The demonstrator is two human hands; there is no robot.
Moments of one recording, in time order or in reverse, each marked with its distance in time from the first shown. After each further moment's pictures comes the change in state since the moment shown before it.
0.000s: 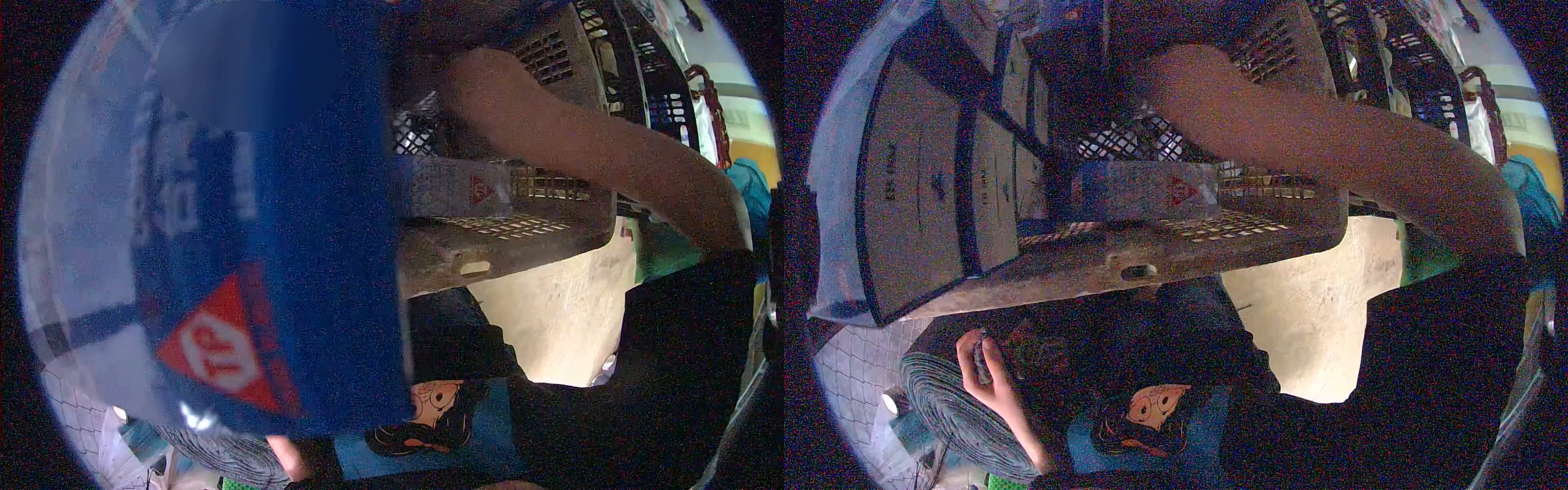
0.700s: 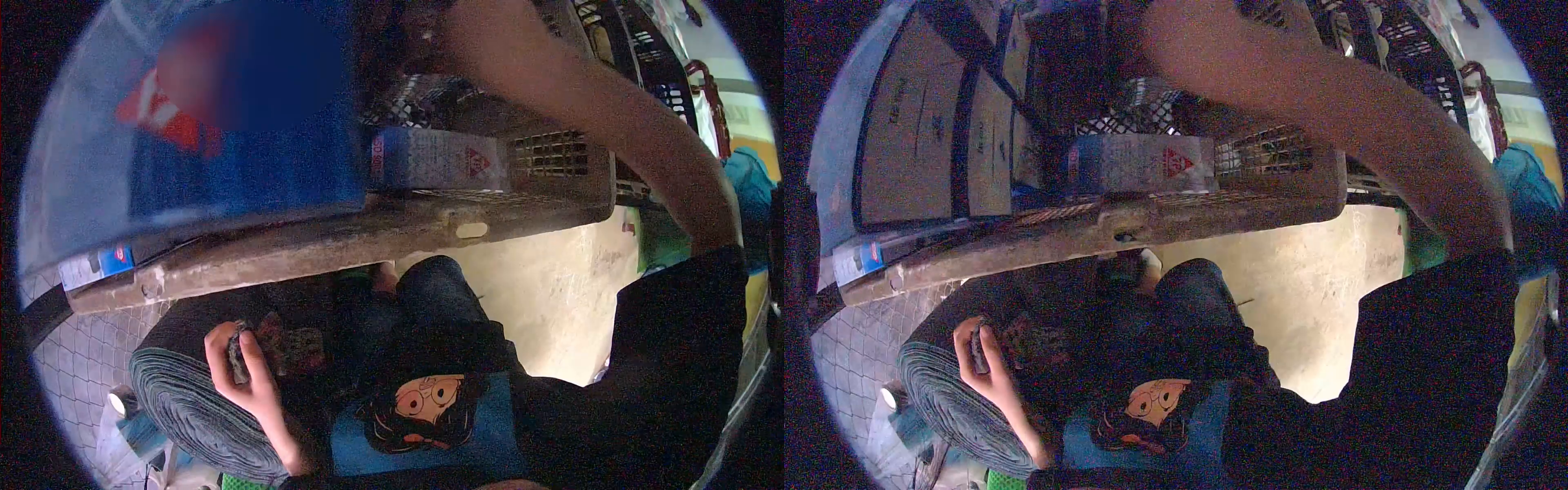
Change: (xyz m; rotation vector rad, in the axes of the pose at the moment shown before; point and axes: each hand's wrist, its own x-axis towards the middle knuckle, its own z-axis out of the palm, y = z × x) left_hand -0.009 -0.002 -0.001 -0.016 0.030 0.084; right_hand 0.014 -0.034 -0.105 -0.252 -0.762 0.195
